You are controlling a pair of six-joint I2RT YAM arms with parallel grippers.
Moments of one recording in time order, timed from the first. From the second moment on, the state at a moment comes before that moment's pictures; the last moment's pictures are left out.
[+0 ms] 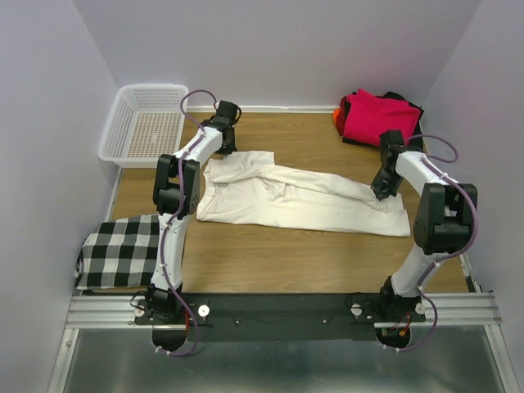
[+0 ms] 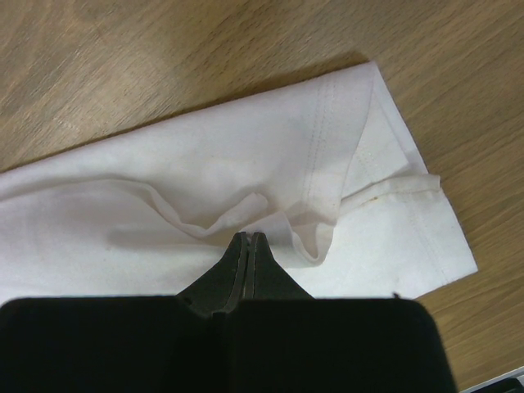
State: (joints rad) left arm -0.27 2.37 1.99 -0.59 -0.19 -0.28; right arm -0.02 1.78 1.24 -0.77 0.26 0.56
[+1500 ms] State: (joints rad) left arm -0.19 2.31 2.27 -0.35 0.12 -0.27; right arm -0.02 1.95 1.65 -0.79 0.38 0.55
